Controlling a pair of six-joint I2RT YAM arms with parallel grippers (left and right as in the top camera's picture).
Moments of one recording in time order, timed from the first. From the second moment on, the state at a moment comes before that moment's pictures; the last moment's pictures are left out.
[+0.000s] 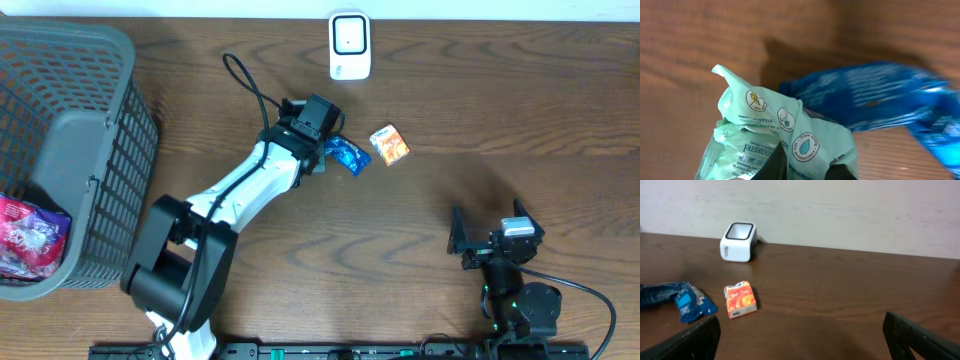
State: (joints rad) left arm -0.53 1.88 1.27 -0.59 -0.28 -0.56; right arm 0.02 0.01 0.01 -0.07 -0.07 -0.05
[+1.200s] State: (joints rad) left arm -0.51 1.75 1.27 -0.35 -0.22 -0.35; right arm 0.02 0.01 0.01 -0.07 -0.07 -0.05
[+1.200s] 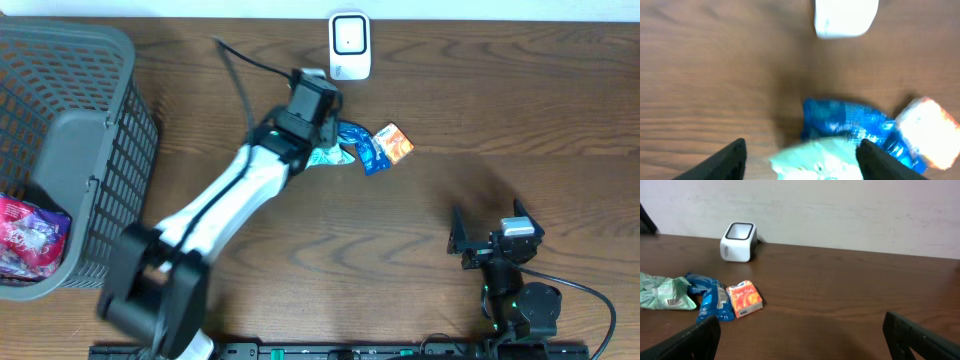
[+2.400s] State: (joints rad) left arm 0.55 1.41 1.27 -0.80 -0.54 -0.57; right arm 0.02 0.01 0.01 -0.07 -0.07 -0.05
